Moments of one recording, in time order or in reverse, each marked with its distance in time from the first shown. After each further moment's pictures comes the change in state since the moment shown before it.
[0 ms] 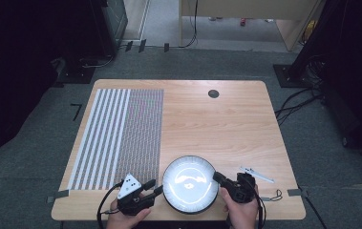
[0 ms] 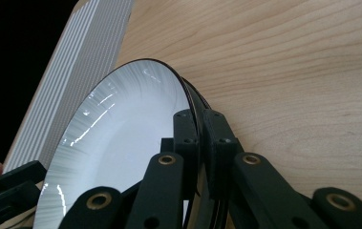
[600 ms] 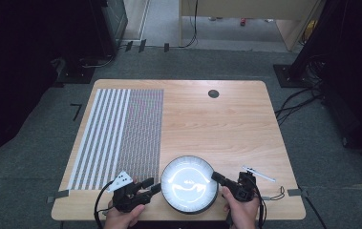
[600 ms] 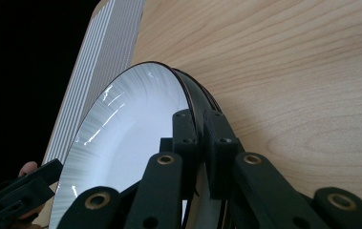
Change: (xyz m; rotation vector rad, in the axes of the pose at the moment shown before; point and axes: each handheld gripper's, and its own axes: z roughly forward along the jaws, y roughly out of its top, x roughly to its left) left arm 0.016 0.003 -0.005 -0.037 -0.126 -0.162; right arm -0.011 0.001 0.005 0.033 0.092 0.093
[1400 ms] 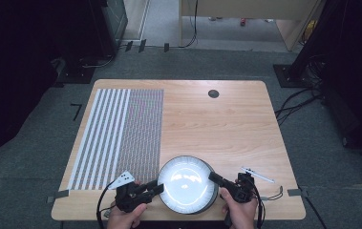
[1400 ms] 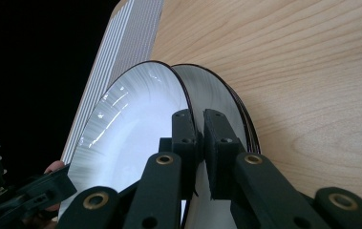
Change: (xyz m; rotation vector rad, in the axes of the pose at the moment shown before) left arm -0.003 0.000 0.005 0.023 -0.040 -0.056; right arm 0.003 -0.004 0.001 -0.004 0.067 -0.001
